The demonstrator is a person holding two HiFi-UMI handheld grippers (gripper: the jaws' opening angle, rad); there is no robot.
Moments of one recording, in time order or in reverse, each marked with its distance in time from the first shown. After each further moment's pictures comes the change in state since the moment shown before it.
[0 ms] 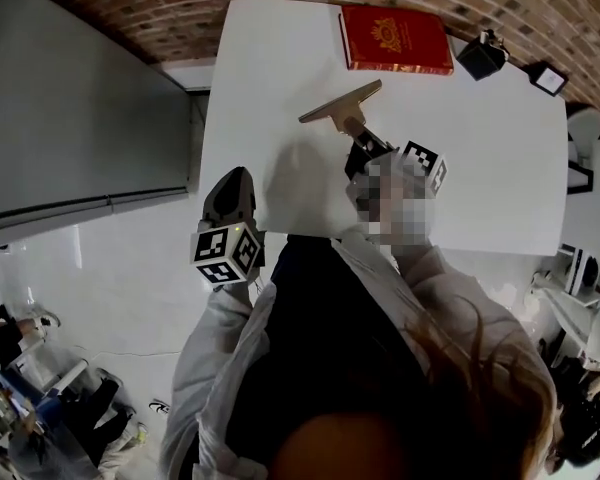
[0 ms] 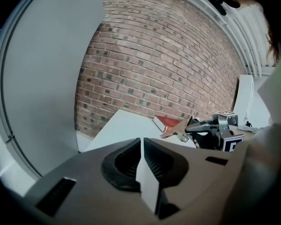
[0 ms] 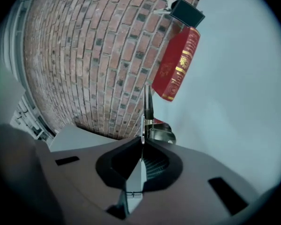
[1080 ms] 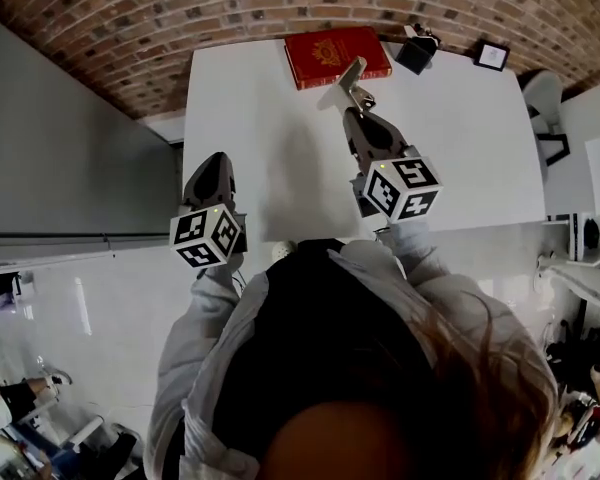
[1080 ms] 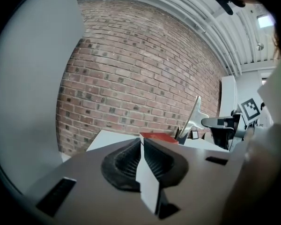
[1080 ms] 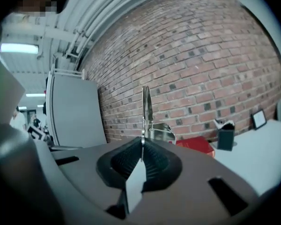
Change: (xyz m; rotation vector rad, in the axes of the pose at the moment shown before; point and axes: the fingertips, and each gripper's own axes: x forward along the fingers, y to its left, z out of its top) left arm 0.008 -0.063 0.071 0.120 -0.150 -0.152; right arm -0.117 0.097 0.049 -1.035 -0.293 -0.107
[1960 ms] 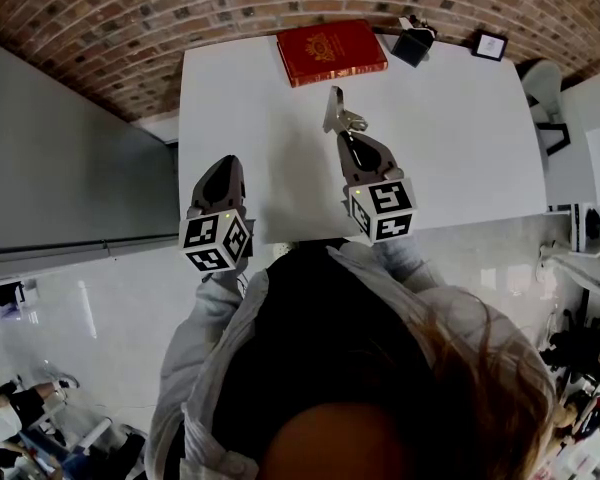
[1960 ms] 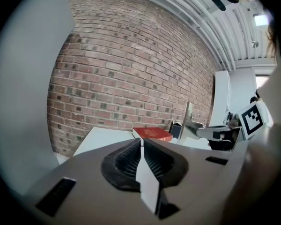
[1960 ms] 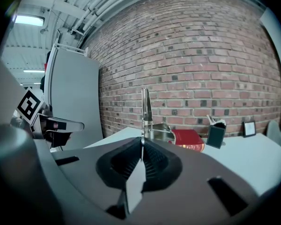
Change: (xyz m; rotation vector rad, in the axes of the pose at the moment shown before) left arm 0.013 -0.026 -0.017 0.046 0.061 -0.068; right arm -0.009 0.000 -0.055 -0.186 0.128 -0.097
